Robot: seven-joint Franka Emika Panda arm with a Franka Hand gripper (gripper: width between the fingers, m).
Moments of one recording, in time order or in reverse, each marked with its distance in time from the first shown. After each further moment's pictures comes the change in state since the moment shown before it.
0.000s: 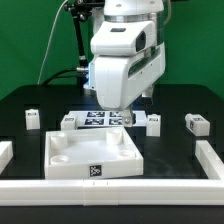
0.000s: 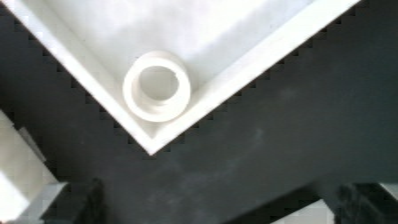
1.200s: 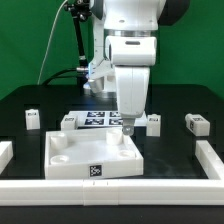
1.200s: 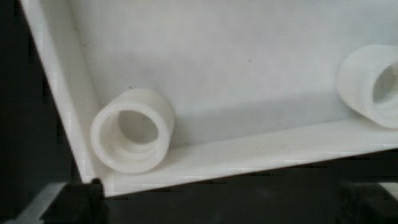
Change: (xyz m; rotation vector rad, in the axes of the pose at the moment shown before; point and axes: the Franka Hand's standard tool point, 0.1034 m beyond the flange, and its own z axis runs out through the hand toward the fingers) arm -0.029 -0.012 0.029 -0.111 -0.078 -0.484
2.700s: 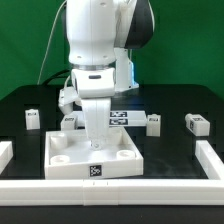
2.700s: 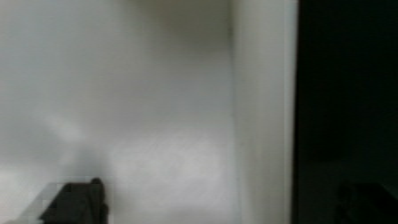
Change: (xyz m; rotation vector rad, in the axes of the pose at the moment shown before) arm -0.056 -0.082 0.060 0.090 0.037 -0.082
